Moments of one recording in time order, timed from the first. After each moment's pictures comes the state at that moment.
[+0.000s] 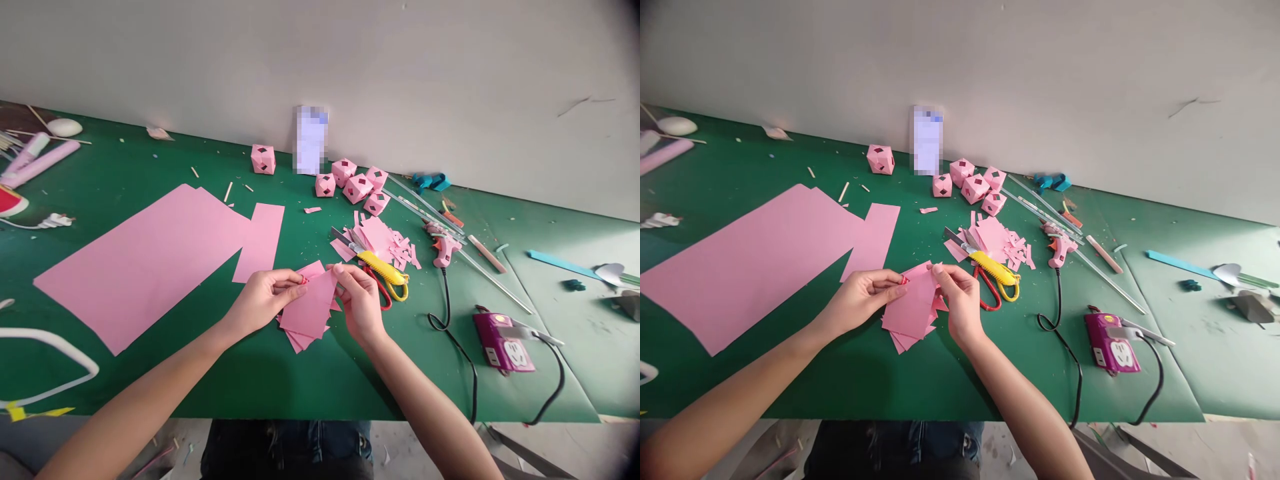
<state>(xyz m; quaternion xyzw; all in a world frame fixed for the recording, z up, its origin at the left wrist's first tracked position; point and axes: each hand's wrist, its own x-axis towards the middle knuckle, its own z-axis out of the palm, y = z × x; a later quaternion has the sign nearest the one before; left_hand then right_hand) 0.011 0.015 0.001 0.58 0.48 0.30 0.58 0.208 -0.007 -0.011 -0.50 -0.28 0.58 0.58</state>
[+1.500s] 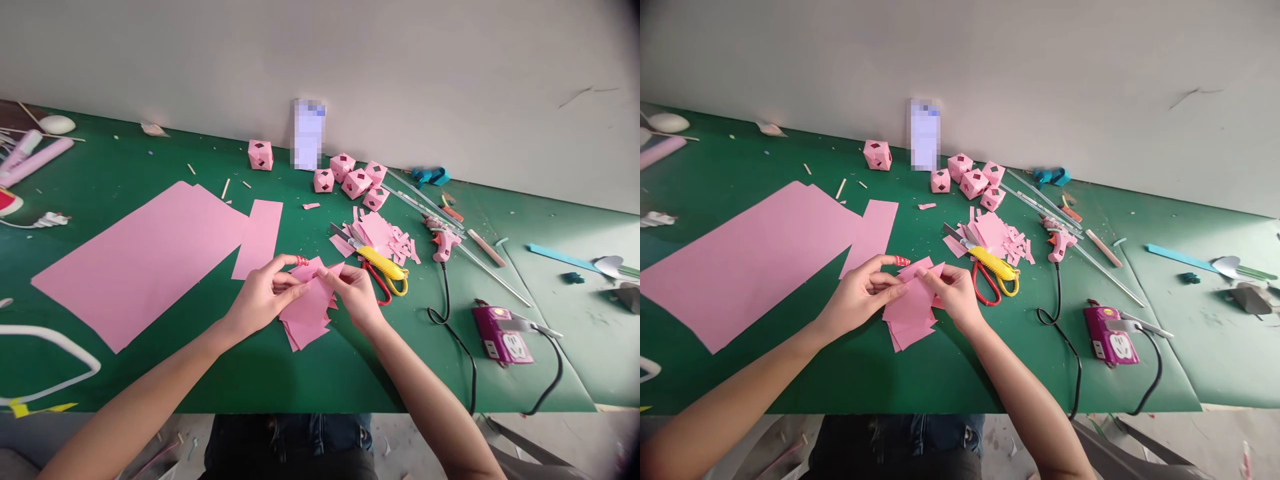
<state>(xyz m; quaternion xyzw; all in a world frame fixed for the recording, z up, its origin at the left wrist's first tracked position) 0.014 0.008 0.007 0.62 0.47 0.31 0.54 0.210 -0.004 -0.012 -0.52 -0.40 0.60 0.46</state>
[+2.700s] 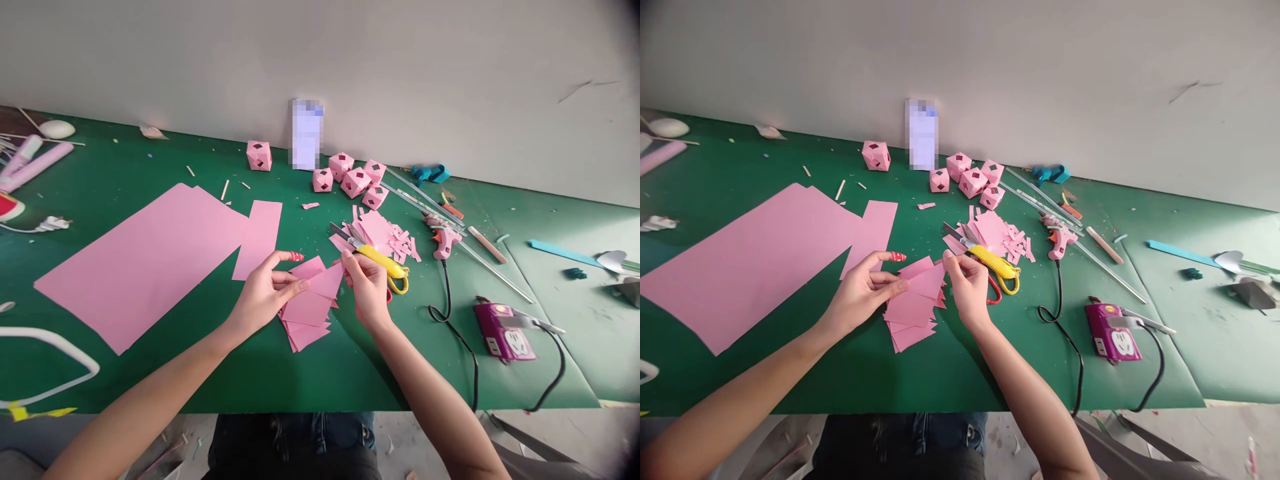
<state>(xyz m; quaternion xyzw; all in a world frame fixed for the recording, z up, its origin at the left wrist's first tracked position) 0.016 0.010 0.004 0.56 0.51 0.32 0.57 0.220 0.003 -0.013 -0.57 -0.40 0.44 0.57</state>
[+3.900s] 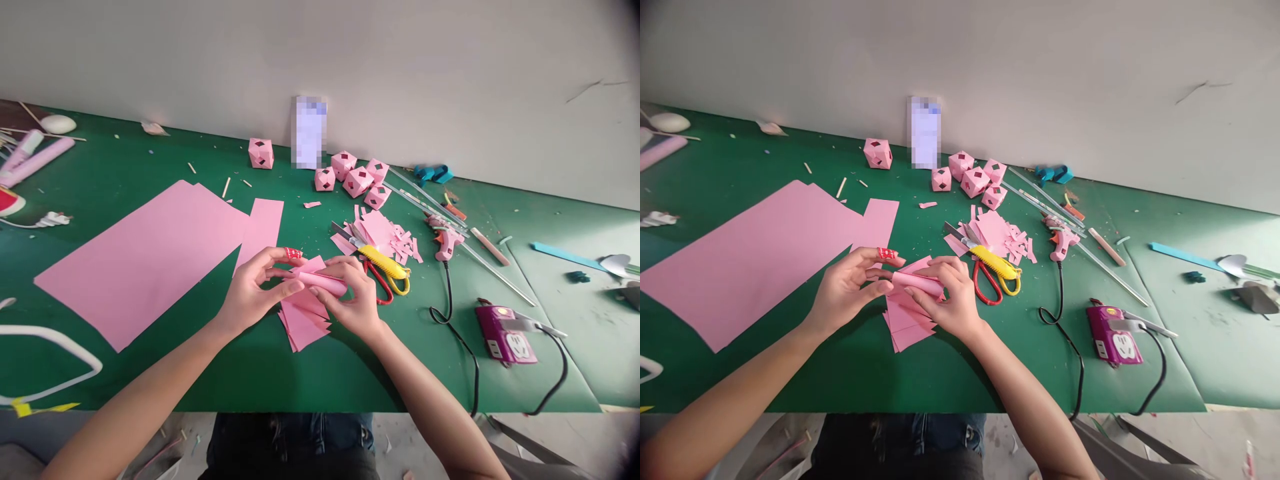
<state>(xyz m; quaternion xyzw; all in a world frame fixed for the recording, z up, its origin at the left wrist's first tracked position) 0.005 0.013 0.008 0.59 0.38 0.46 0.54 0.216 -0.010 -0.018 -0.44 -0.72 0.17 0.51</state>
